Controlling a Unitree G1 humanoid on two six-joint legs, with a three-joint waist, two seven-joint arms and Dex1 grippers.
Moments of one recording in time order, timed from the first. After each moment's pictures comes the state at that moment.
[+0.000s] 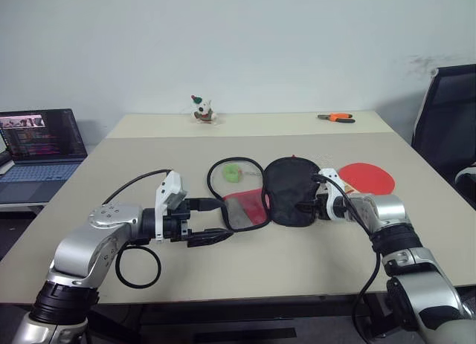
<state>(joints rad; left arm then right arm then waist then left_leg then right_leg) -0.44 0.78 0.04 -0.18 -0.59 0.61 -1.14 -0.92 -0.40 0.02 0.59 0.26 0.89 0.61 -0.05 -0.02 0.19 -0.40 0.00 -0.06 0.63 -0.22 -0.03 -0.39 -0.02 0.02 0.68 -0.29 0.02</state>
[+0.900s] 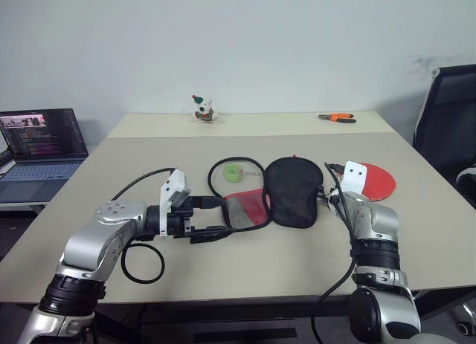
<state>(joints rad) -0.49 0.76 0.00 -0.09 -0.54 0.55 -1.17 -0.84 -0.06 -0.39 0.30 0.18 0.87 -0.28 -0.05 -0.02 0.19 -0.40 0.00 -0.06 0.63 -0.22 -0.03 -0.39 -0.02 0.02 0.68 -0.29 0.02</state>
